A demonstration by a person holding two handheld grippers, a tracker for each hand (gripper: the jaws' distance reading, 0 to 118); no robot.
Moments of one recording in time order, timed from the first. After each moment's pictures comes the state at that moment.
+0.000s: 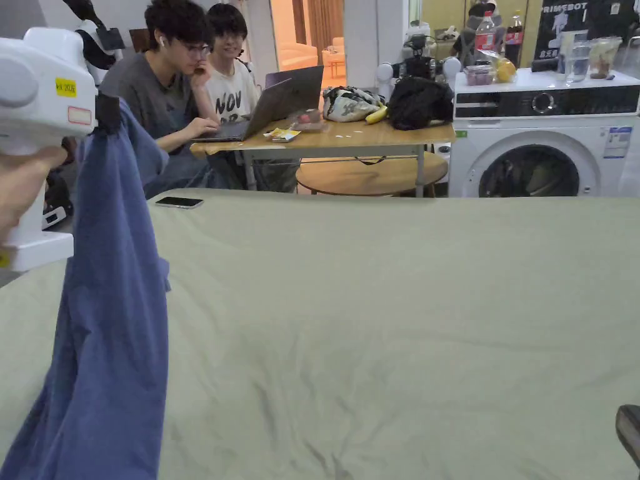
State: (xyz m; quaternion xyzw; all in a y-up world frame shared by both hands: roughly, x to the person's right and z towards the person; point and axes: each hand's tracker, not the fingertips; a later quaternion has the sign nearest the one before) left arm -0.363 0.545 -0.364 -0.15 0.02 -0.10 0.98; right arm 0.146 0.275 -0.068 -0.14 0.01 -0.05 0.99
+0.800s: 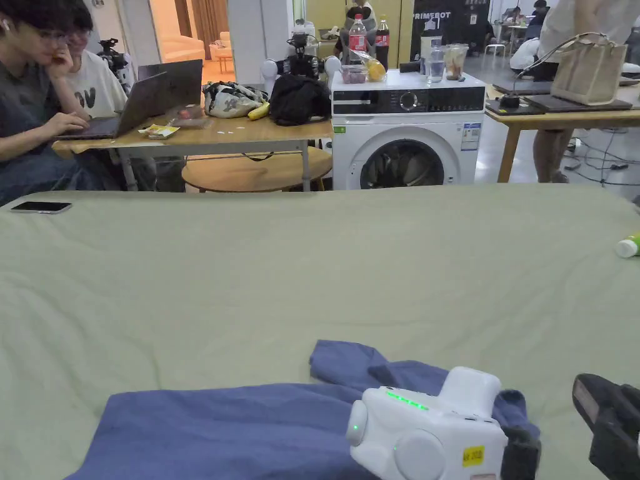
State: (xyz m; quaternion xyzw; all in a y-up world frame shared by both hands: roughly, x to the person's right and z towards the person) left arm 0.070 0.208 -0.193 -0.36 -0.53 0.02 0.77; right arm 0.206 0.286 -0.012 -0.13 -0.08 -0.07 0.99
